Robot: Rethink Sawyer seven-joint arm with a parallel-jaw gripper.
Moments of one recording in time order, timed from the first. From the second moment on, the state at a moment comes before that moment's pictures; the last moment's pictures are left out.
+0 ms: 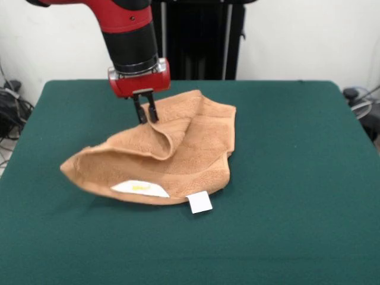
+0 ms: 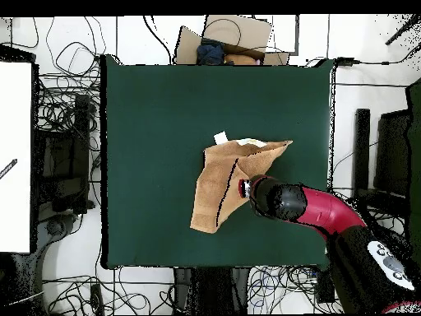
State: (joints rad) arm -0.80 -0.62 0.37 1.87 -0.33 0.43 1.34
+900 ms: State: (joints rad) arm -0.79 -0.62 0.37 1.87 -0.33 0.43 1.34
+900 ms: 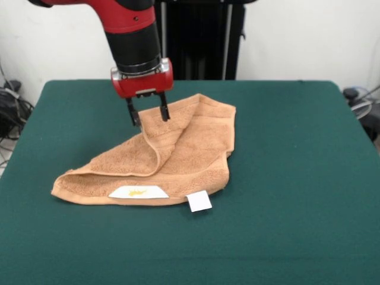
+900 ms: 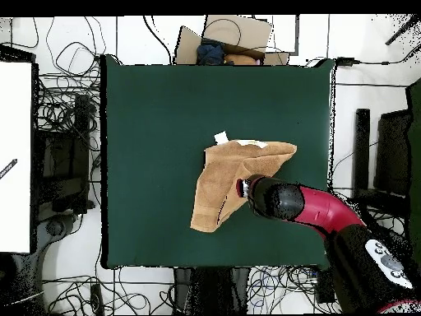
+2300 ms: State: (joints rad) arm -0.79 -0.62 0.37 1.87 -0.33 0.43 1.34
